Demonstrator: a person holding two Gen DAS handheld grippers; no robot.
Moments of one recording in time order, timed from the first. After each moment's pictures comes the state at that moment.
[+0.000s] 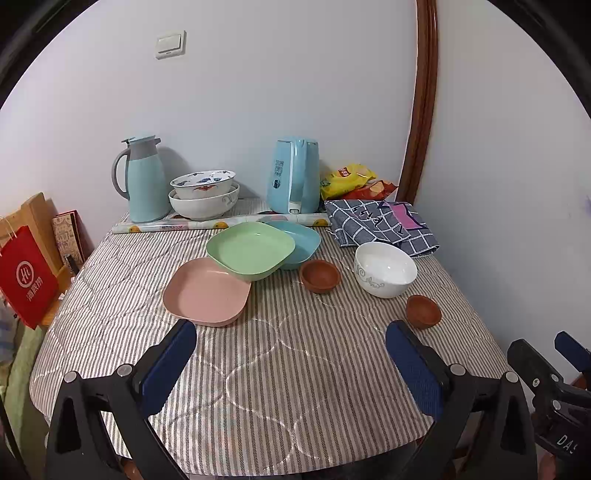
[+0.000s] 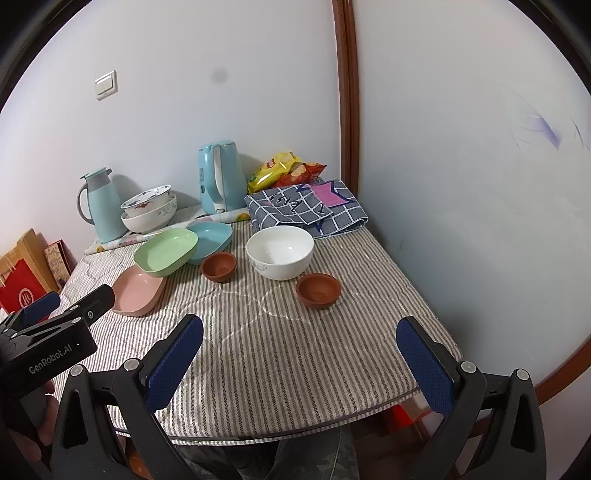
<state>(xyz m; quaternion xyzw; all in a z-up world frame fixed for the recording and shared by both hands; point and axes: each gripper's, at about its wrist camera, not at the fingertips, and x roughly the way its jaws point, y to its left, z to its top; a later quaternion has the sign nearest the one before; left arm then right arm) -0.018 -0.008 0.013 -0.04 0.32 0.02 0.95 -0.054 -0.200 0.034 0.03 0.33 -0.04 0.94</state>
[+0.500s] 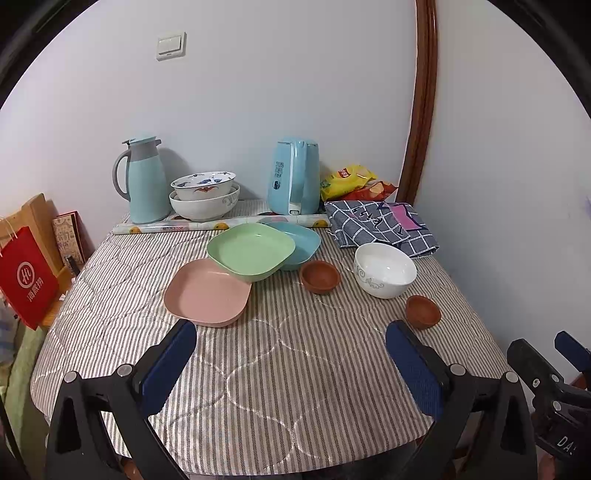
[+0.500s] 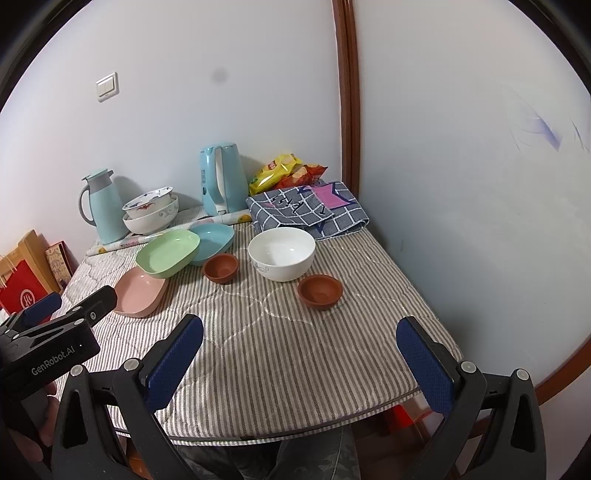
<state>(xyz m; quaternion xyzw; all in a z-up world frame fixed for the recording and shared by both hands) -0.019 -0.008 0.016 -0.03 0.32 0.02 0.95 -0.056 -0.198 0.037 0.03 0.33 -0.04 0.94</state>
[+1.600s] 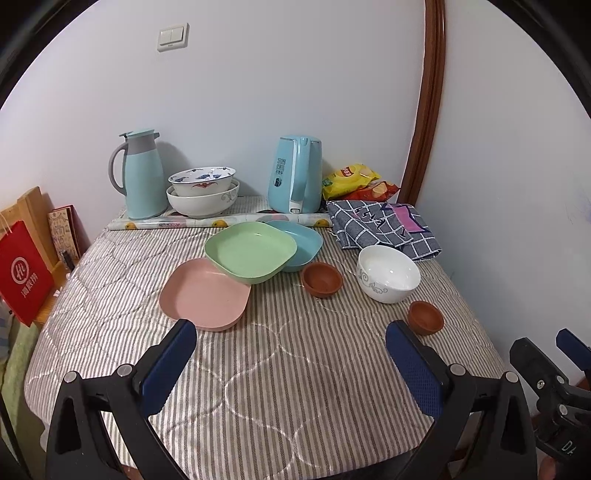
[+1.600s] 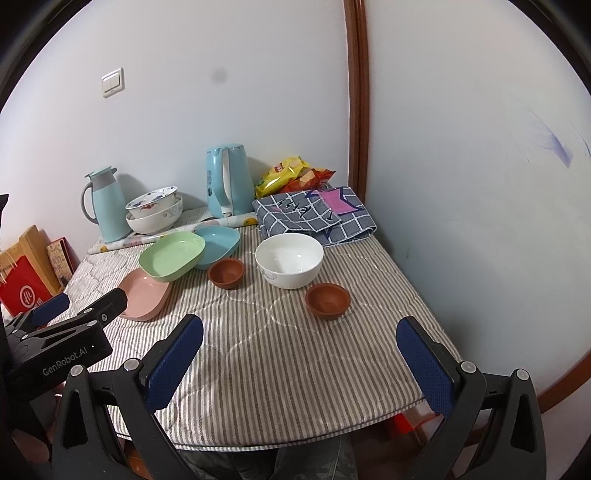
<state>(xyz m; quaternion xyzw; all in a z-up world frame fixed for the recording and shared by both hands) 0.000 0.004 0.012 -0.05 0.33 0.01 0.94 -0.042 -0.185 0.044 0.02 0.33 -0.03 0.94</state>
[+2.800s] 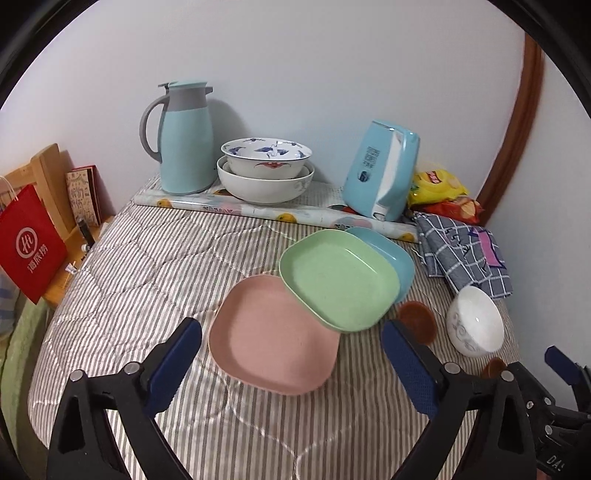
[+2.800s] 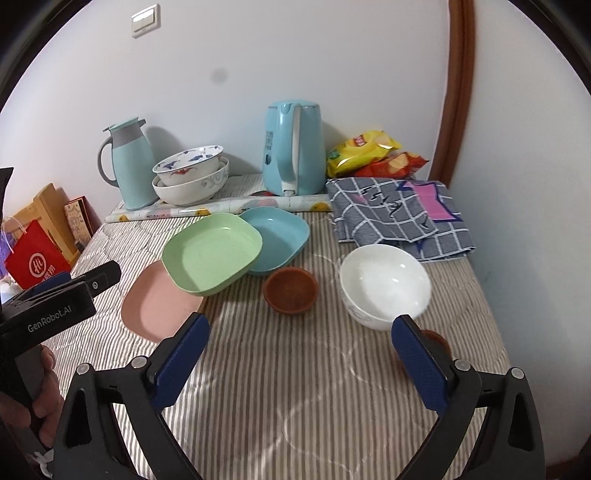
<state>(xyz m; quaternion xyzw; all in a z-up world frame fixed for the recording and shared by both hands) 0.113 0.114 -0.013 -0.11 0.39 0.09 0.91 0.110 -0.095 0.008 -0.03 0.41 0.06 0.91</state>
